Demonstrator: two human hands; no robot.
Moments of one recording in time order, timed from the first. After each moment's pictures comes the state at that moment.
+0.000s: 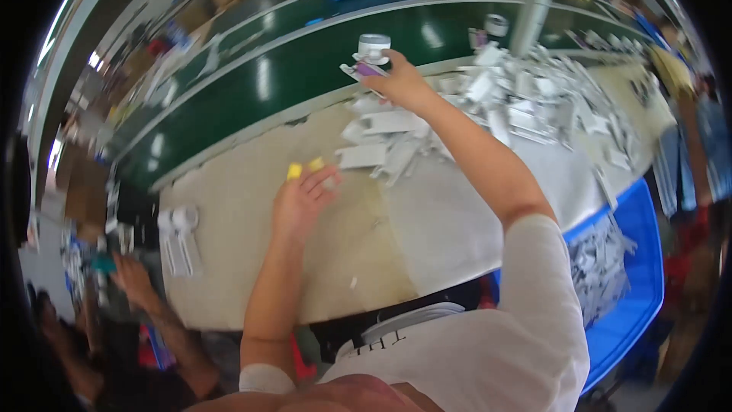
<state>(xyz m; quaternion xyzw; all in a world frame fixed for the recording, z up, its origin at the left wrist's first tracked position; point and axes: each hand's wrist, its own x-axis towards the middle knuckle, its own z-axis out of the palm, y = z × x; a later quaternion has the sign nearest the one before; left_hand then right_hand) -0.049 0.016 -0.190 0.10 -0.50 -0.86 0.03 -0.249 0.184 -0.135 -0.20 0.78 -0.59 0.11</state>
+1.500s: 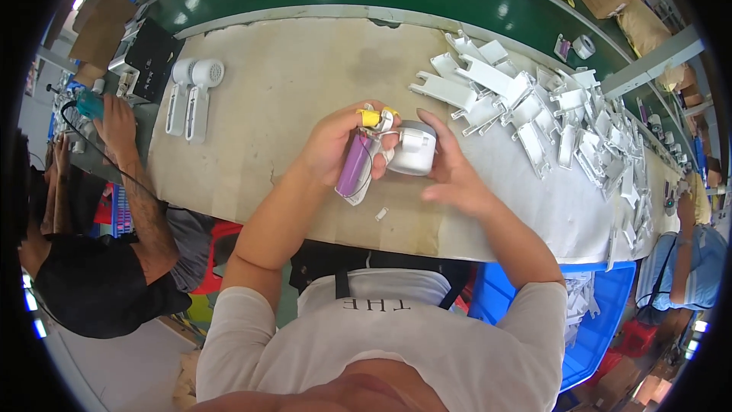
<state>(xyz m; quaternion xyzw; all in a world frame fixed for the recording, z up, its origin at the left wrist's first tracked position) 0.007 0.014 -0.175 0.04 -0.32 -0.94 -0.08 -0.081 0.204 -0.208 -0.36 0.46 -0.70 0.41</state>
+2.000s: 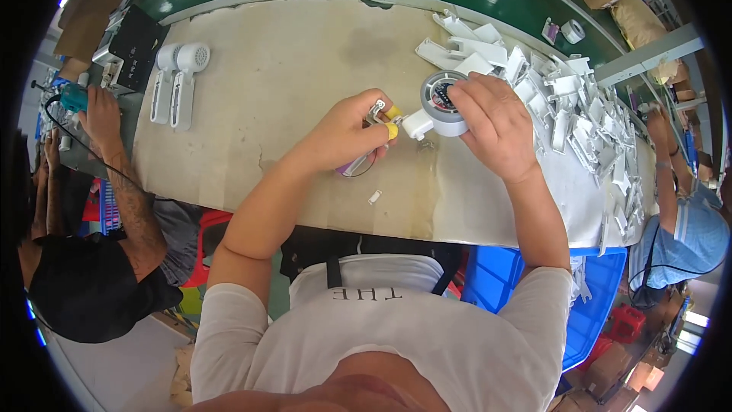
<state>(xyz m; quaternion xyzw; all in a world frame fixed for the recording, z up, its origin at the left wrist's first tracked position) 0.006 0.016 -0.181 0.04 -0.70 -0.71 -0.07 -0.120 0.206 -0.147 -0.64 0.67 -0.20 -0.32</state>
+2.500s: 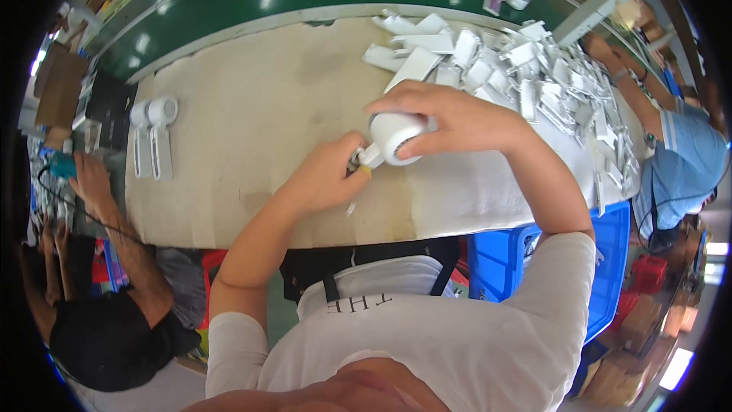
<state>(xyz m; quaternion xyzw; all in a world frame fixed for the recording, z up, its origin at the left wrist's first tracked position) 0.013 0.043 -0.188 -0.05 -0.87 -0.49 -0.03 -0.126 0.211 -0.106 -0.58 0.71 -0.28 0.29</state>
